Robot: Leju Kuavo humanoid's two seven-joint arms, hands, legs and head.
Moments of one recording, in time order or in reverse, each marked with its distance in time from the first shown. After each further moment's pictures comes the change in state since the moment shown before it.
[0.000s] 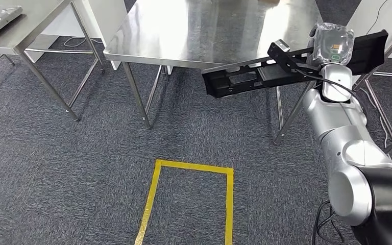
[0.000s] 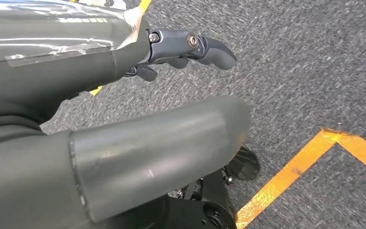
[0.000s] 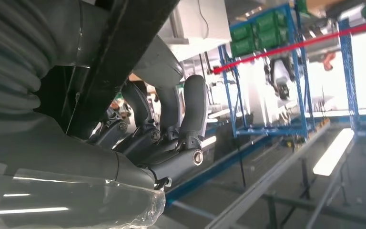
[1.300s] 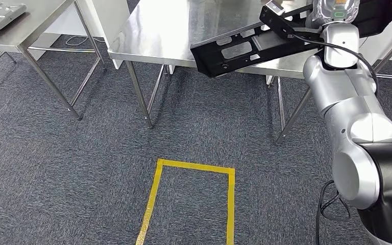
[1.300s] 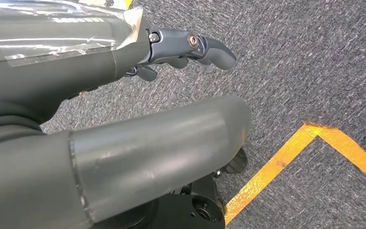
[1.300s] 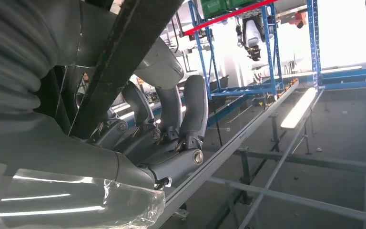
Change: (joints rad) left arm 0.002 0.016 0.000 0.000 -0.003 -0.062 -0.040; right arm -0.180 0.034 0.119 0.020 0.001 0.026 0.016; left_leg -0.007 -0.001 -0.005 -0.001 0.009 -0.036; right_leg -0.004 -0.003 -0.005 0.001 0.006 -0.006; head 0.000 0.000
